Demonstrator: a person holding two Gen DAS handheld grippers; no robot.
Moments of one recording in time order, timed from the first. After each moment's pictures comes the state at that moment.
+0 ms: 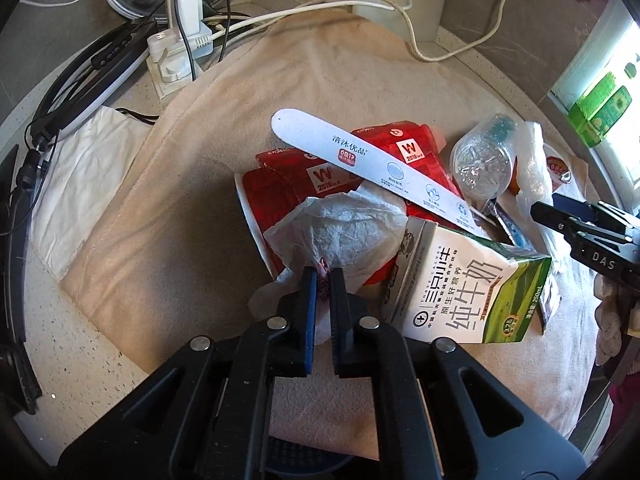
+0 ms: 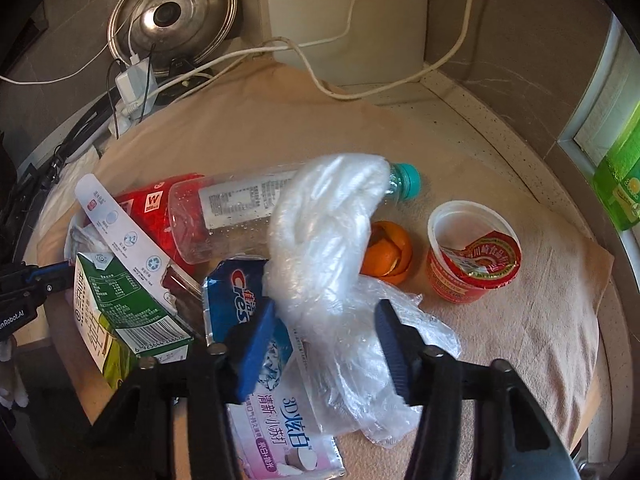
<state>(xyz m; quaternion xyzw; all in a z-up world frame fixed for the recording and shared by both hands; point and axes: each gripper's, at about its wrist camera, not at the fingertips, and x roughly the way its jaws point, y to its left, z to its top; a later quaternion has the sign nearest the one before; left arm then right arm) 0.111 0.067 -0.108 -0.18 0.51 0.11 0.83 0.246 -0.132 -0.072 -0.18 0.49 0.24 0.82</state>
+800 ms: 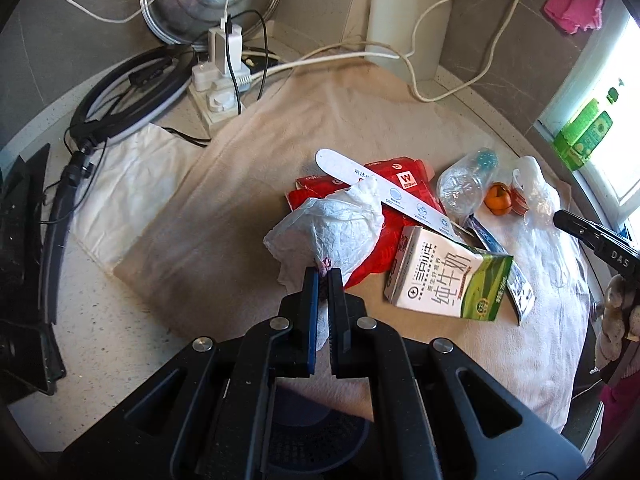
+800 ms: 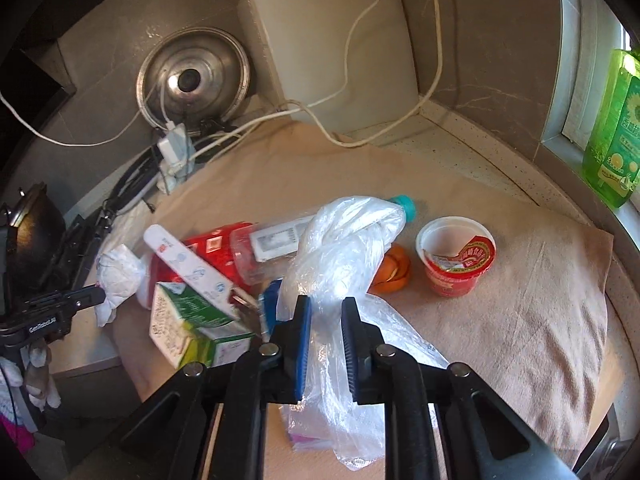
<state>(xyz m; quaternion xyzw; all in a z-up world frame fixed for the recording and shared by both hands) 0.057 0.077 -0.056 -0.18 0.47 0.13 0.86 0.212 -0.168 -0.016 -0.08 0.45 0.29 0.84</state>
